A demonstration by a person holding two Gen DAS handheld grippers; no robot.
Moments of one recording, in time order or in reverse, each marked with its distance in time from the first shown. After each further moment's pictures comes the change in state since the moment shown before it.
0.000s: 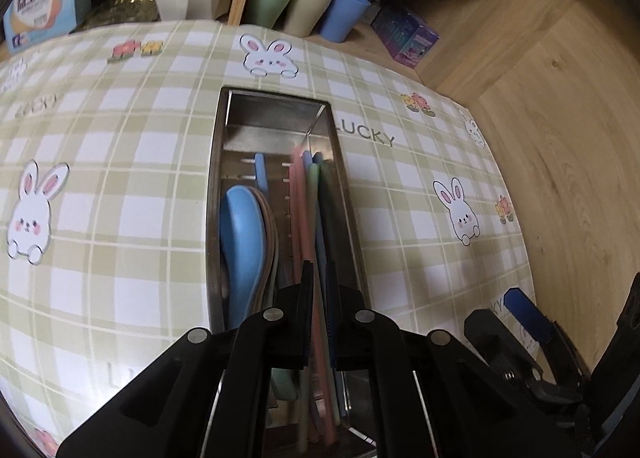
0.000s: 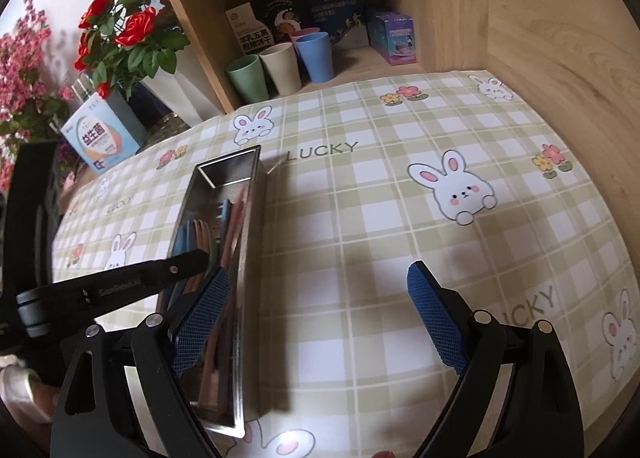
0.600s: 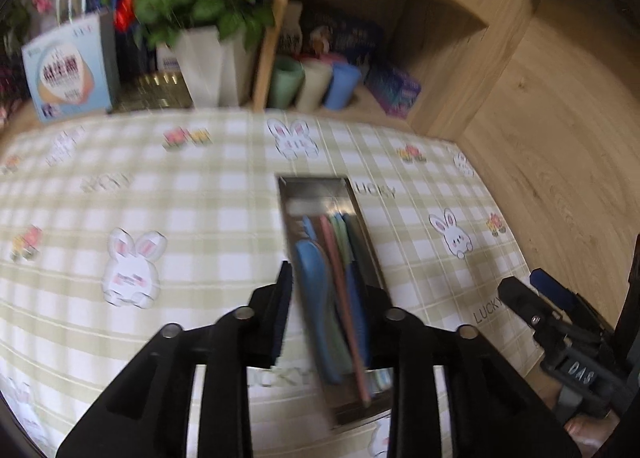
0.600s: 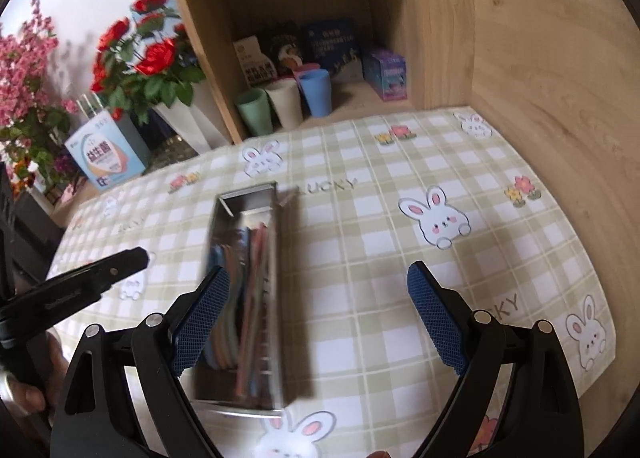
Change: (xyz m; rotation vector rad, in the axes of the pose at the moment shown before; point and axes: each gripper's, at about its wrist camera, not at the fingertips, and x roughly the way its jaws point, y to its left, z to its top) left arm -0.116 0.020 -0.002 0.128 -0.204 0.066; right arm -0.066 0.035 0.015 -0.012 -0.101 -0.024
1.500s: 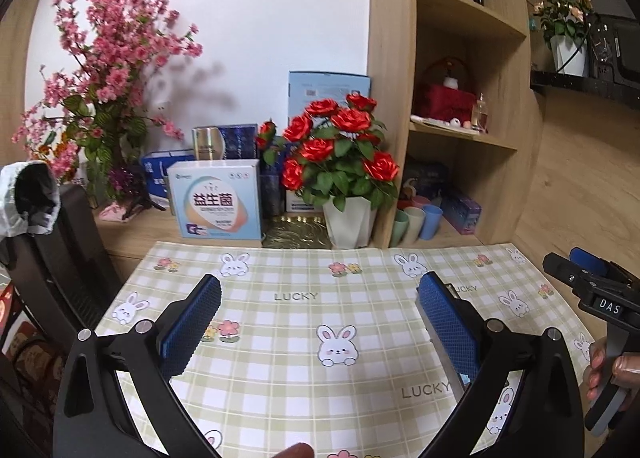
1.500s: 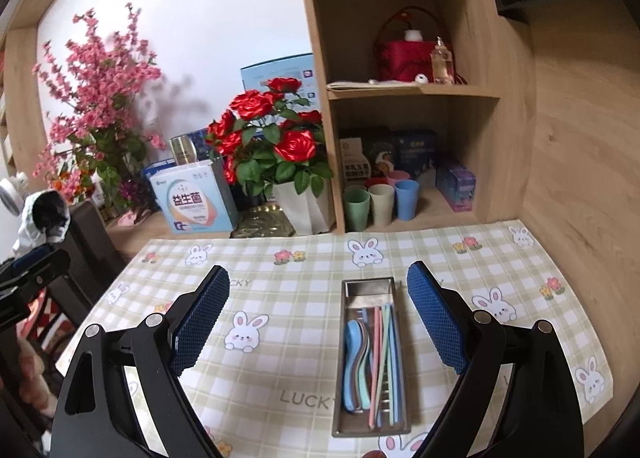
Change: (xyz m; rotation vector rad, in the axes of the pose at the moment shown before) left arm -0.243 0.106 -0.035 0.056 -0.469 0.276; right arm -0.114 0.142 0.007 -0.163 -0.289 0.117
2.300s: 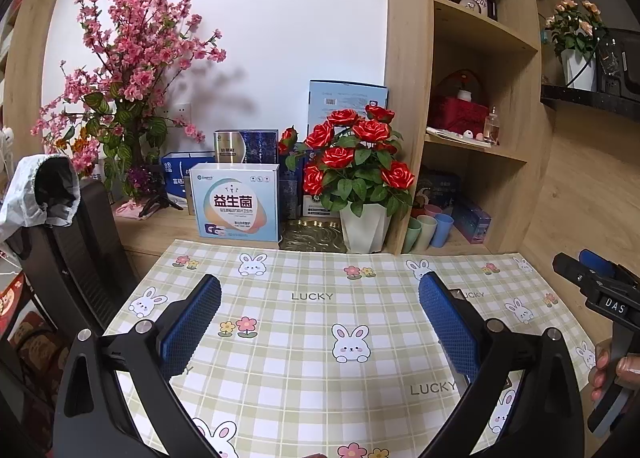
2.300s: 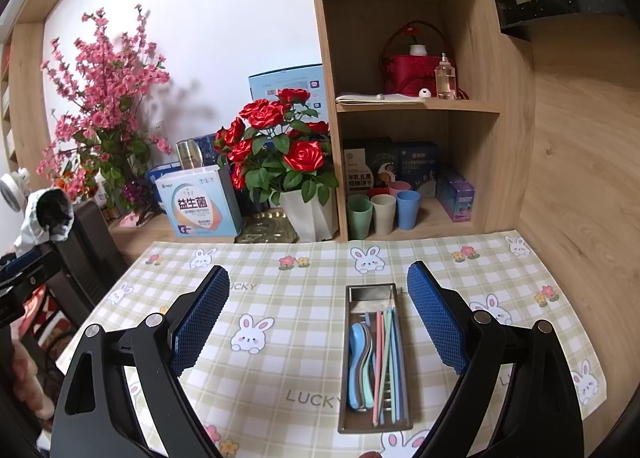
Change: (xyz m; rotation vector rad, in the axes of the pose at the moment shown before) left arm -0.024 0.016 -0.002 -0.035 -0.017 0.038; right arm -0.019 0.011 0.002 -0.018 -0.024 -0.007
